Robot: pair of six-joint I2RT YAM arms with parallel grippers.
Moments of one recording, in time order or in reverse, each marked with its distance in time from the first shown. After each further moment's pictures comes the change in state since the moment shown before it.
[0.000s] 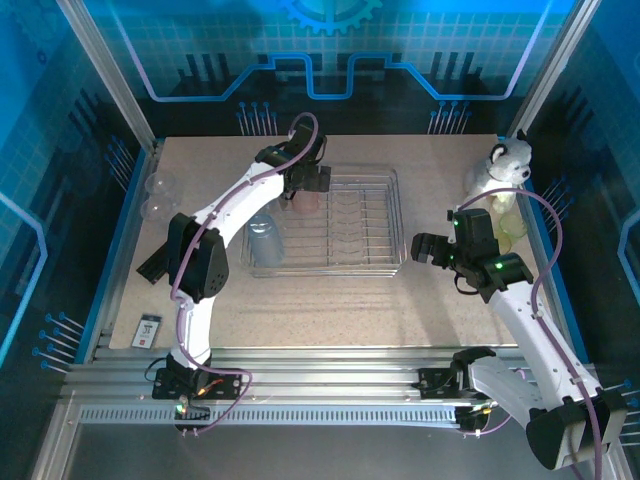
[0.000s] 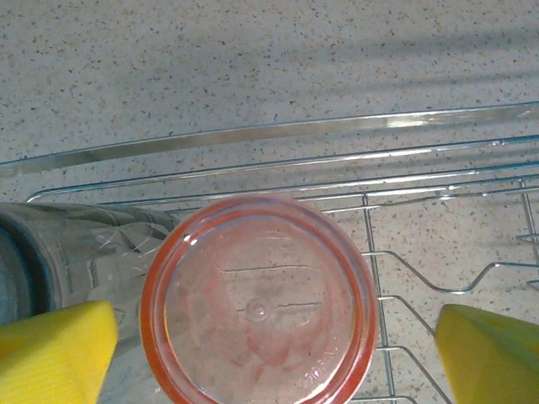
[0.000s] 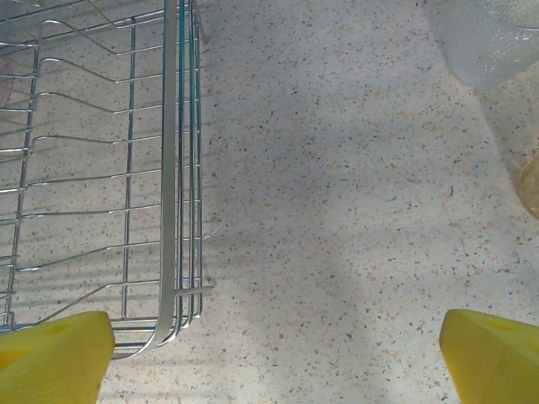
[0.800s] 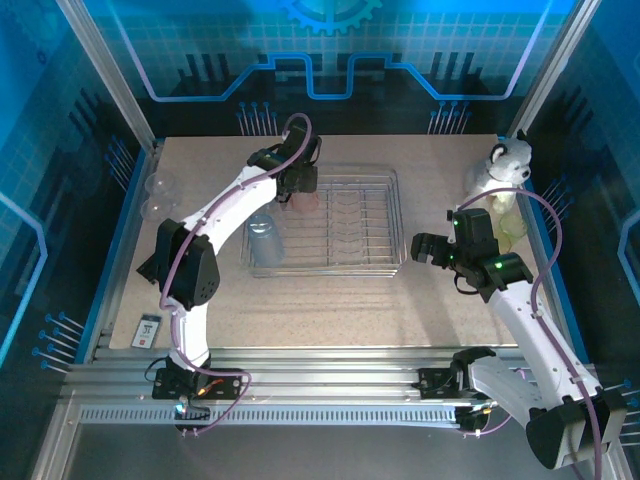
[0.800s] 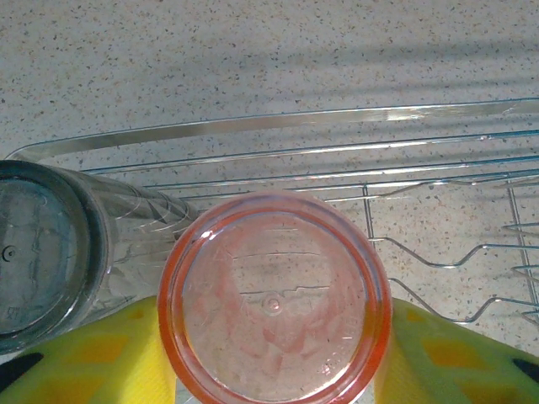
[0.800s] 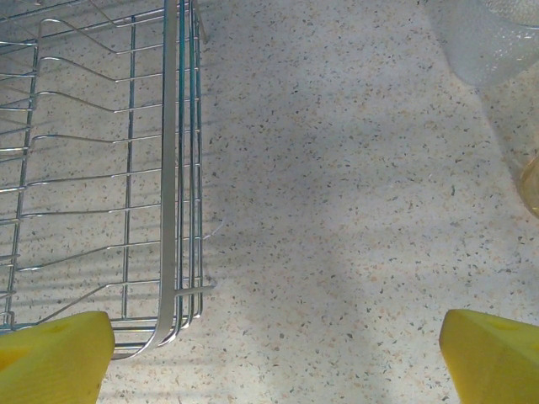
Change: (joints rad) left arm 0.000 -0.088 -0.086 0.023 0.005 -0.019; right arm 0.000 0.003 0.000 0.000 -0.002 0.000
